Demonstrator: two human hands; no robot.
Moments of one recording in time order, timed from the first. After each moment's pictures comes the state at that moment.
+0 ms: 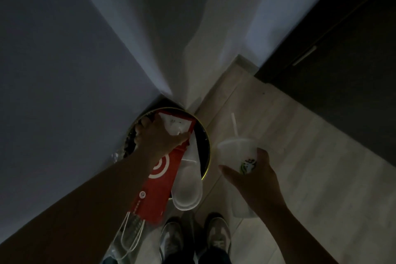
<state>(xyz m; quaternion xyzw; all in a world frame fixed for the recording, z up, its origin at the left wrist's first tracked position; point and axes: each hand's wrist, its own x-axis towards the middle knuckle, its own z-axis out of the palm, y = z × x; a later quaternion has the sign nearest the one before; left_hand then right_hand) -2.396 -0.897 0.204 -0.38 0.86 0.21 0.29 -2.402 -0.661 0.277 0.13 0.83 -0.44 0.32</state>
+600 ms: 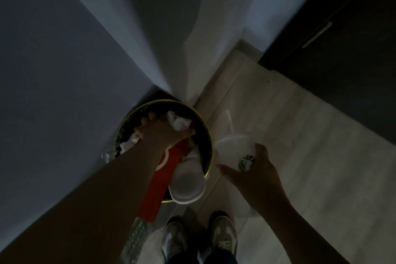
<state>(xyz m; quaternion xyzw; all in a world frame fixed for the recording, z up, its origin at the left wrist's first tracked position) -2.413 -0.893 0.150 -0.31 0.87 0.14 0.37 -2.403 -0.662 0.237 0.11 0.83 -0.42 0.34</state>
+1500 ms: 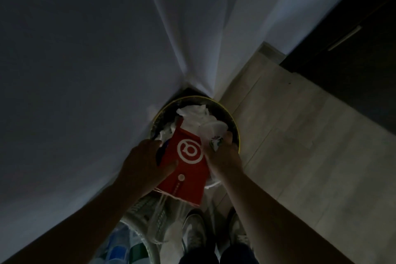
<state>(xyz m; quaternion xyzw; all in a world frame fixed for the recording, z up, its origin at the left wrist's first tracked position) -2.290 -0.937 0.254 -0.29 0.87 0.26 0.29 -2.371 -0.776 0.185 0.08 0.86 -0.28 0.42</state>
